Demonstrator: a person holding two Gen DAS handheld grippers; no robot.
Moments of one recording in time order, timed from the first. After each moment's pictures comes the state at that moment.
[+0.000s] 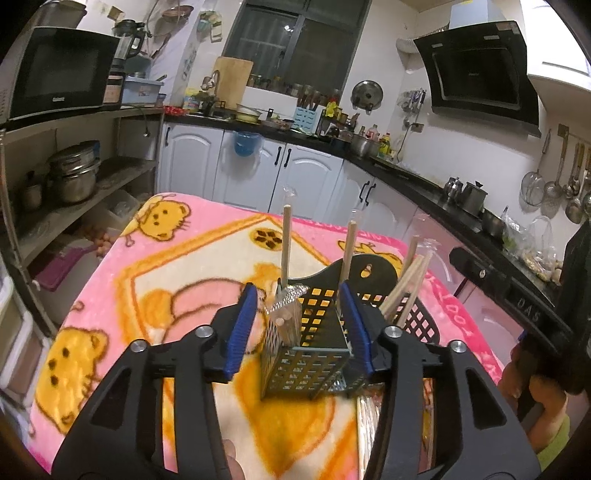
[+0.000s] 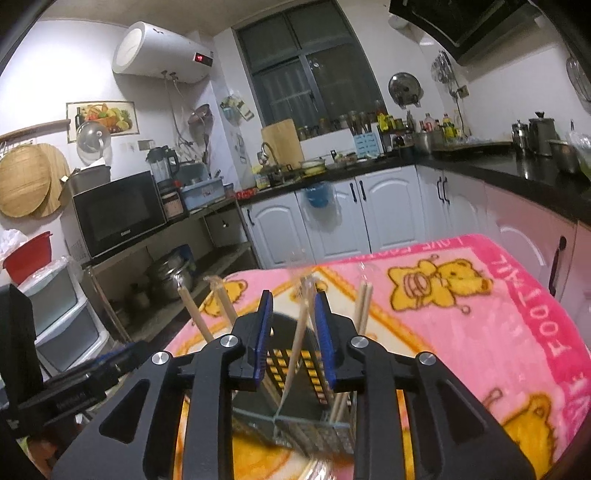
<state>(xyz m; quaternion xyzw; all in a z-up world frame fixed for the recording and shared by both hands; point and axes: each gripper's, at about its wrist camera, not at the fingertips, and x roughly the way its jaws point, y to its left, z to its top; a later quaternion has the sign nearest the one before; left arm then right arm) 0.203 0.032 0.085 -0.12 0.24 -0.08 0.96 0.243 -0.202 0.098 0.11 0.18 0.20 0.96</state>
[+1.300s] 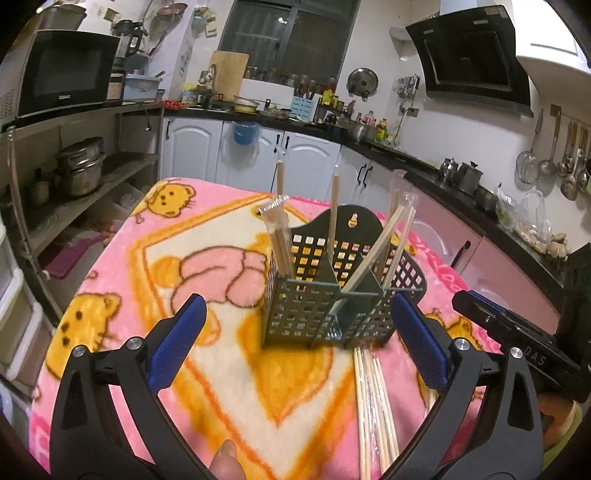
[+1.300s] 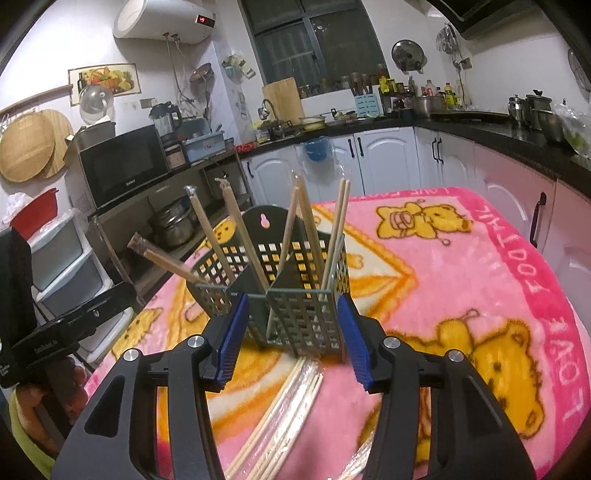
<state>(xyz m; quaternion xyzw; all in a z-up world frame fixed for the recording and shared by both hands) 0.154 0.023 0.065 -0.10 0.26 -0.08 0.96 0.177 -0.219 0.062 0.08 0.26 0.20 0.94</state>
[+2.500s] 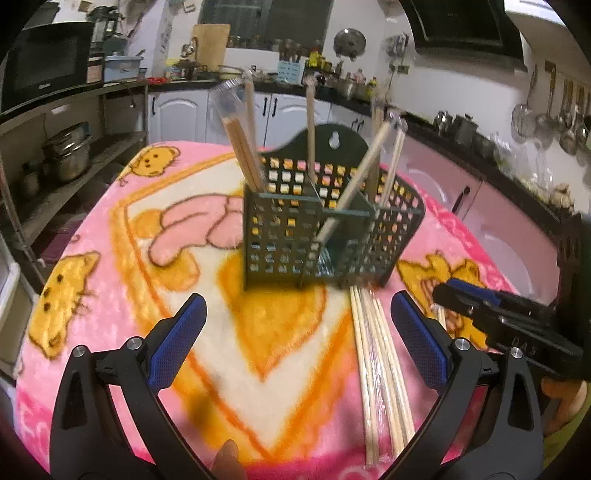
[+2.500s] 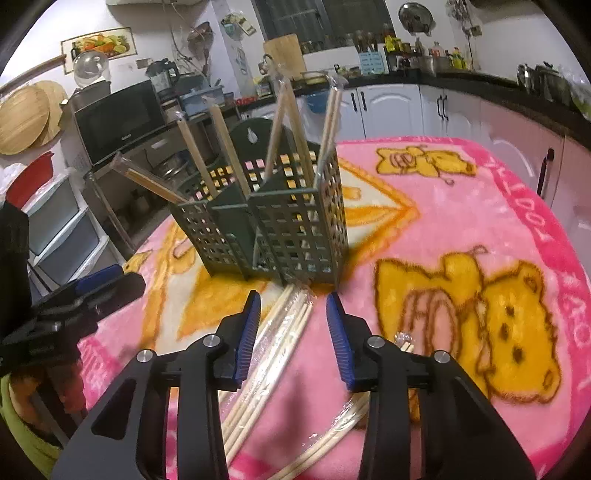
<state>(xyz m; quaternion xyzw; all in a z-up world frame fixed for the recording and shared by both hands) 0.148 -0.010 0.017 -0.06 0.33 -0.10 0.94 0.175 -0.222 0.009 0.06 0.35 0.21 0.91</state>
